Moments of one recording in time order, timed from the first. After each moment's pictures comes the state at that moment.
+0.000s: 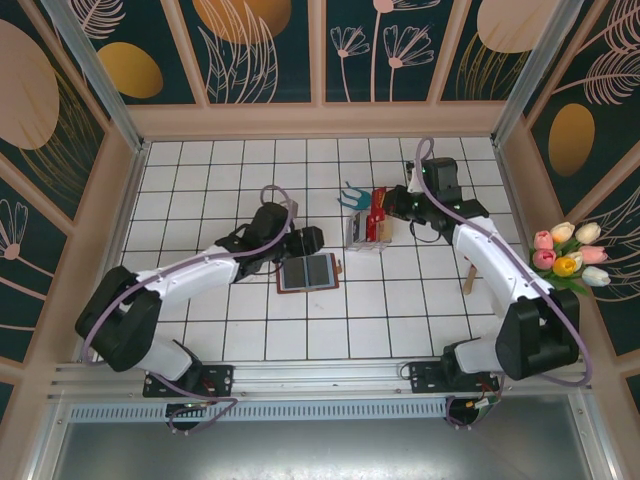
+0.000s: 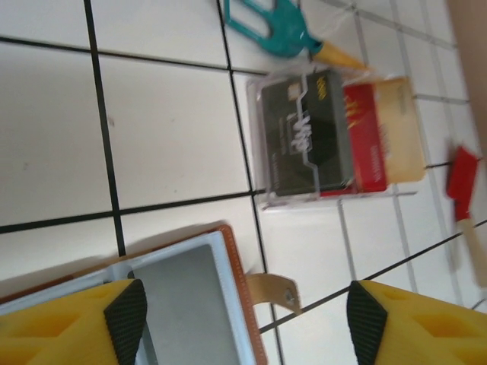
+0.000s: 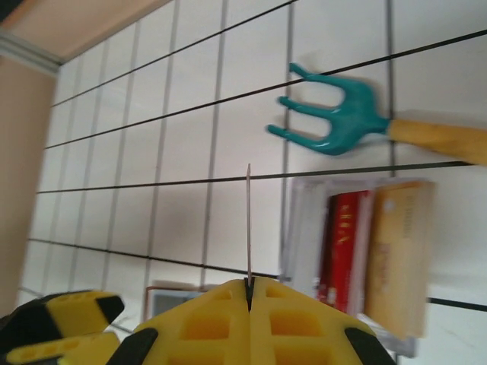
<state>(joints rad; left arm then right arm) -0.67 1.48 0.84 -0.04 0.15 -0.78 0.29 1.35 1.05 -0.42 -0.37 0.52</state>
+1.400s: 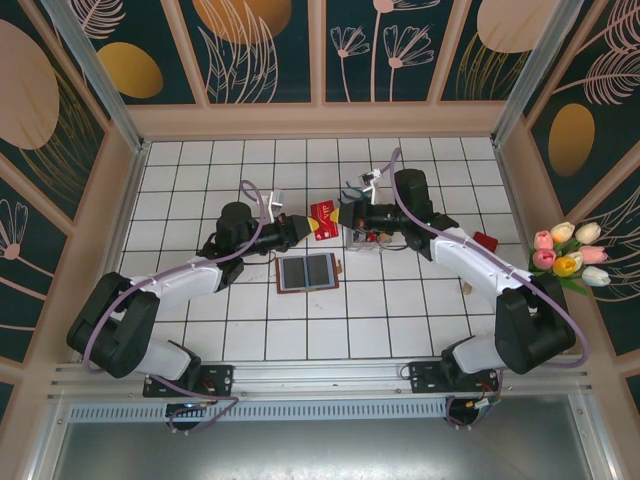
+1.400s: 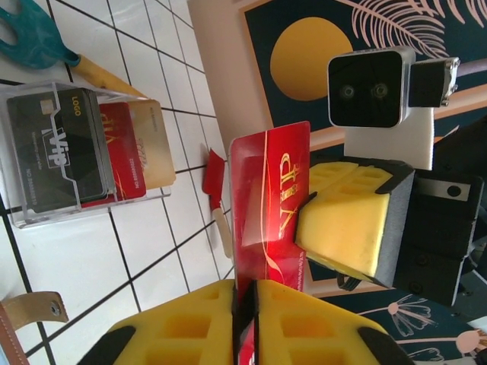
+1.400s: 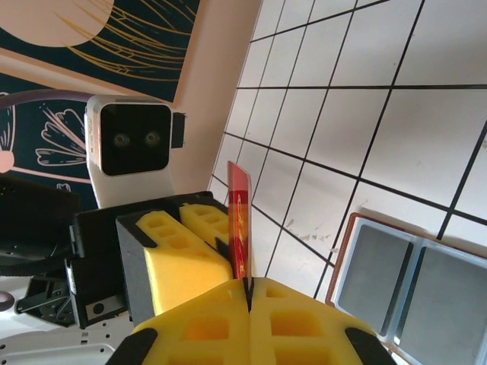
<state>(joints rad) -0.53 1.44 0.65 0.61 0.67 -1.12 0.46 1.40 0.92 0.00 -0.80 0.76</state>
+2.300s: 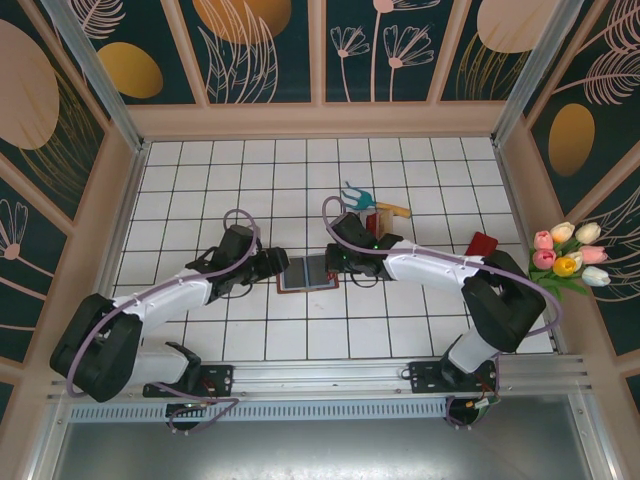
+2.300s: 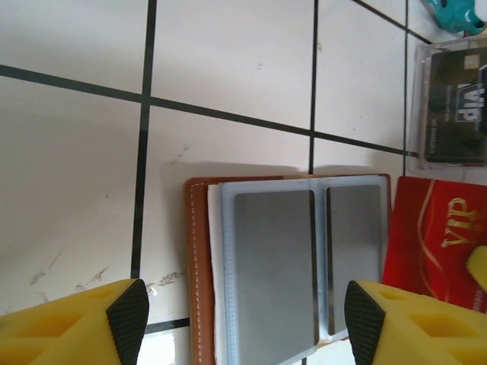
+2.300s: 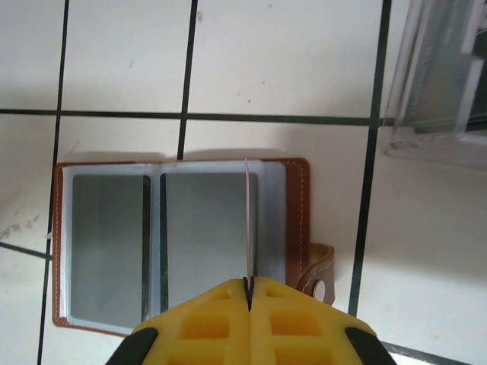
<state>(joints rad) -0.53 1.31 0.56 -0.10 0.15 -0.80 0.83 1.58 0.94 -0.33 0.05 0.73</state>
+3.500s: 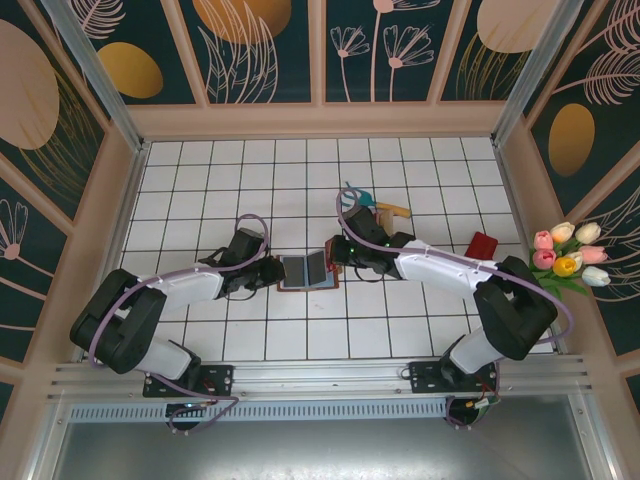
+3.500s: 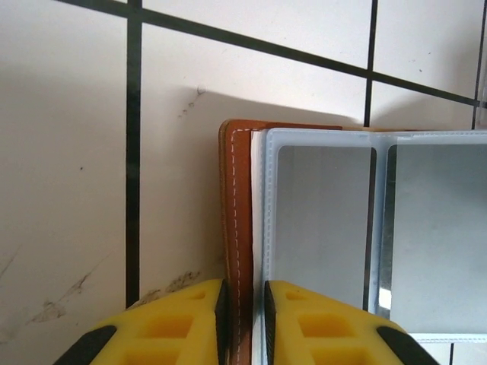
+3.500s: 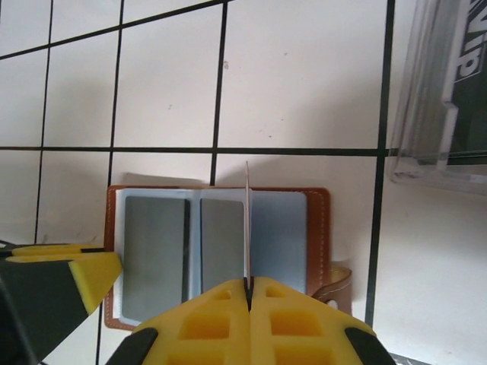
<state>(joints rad) -0.54 1.47 0.56 -0.04 0.23 -0.77 0.77 1.51 0.90 -0.25 -0.04 0.76</state>
